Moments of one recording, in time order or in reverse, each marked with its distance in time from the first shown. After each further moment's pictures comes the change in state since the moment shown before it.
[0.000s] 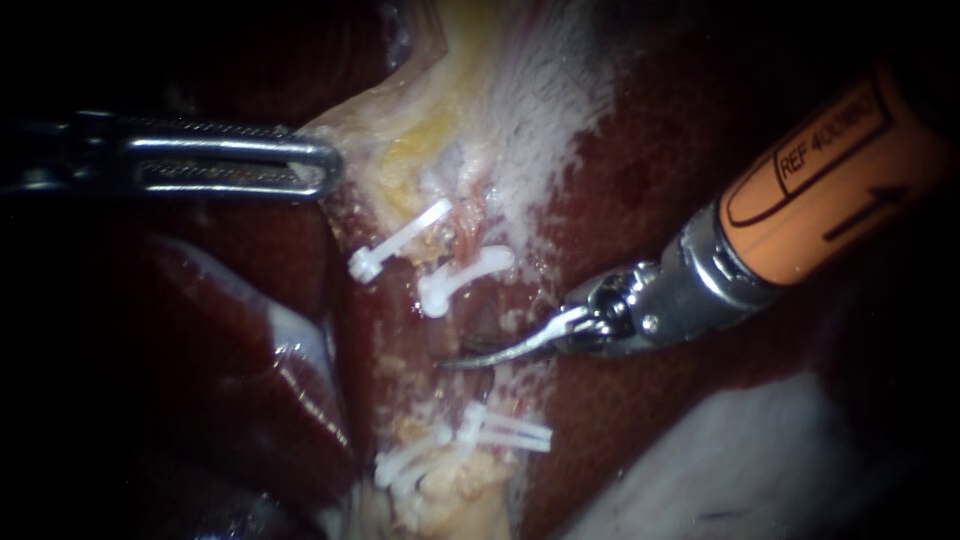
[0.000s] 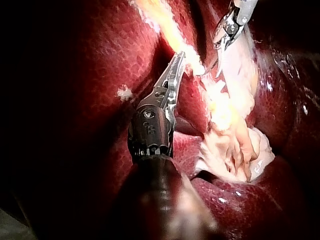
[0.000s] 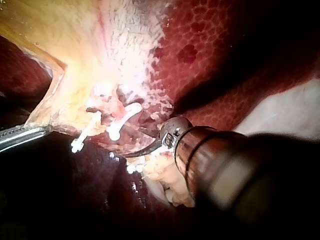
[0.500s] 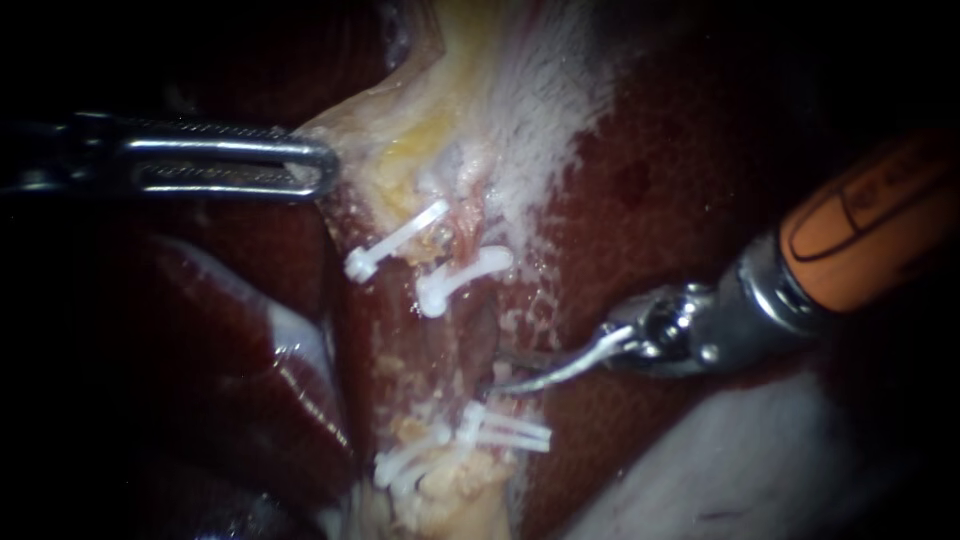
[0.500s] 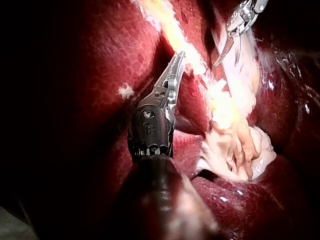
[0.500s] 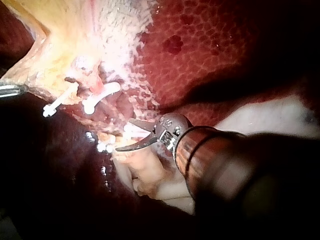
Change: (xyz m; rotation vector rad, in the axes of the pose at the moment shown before) right arm -0.003 0.000 -0.004 -0.019 0.039 -0.358; left arm 0.001 0.000 0.000 0.001 0.000 0.003
